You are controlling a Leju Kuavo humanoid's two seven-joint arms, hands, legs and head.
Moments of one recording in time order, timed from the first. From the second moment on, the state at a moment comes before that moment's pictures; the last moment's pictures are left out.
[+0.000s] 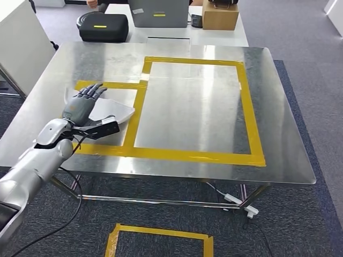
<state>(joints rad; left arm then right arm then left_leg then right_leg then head) -0.86 0.23 -0.65 -0.61 -0.96 0.37 -0.21 -0.05 0.05 0.28 -0.17 -0.13 -0.17 0.10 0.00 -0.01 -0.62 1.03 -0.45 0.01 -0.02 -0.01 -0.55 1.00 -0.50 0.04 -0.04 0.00</state>
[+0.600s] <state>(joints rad) -0.85 0.24 -0.64 -0.62 -1.00 0.39 -0.21 -0.05 0.05 0.28 -0.17 -0.13 -0.17 0.15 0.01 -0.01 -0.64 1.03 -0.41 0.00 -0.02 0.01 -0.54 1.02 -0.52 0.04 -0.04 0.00</state>
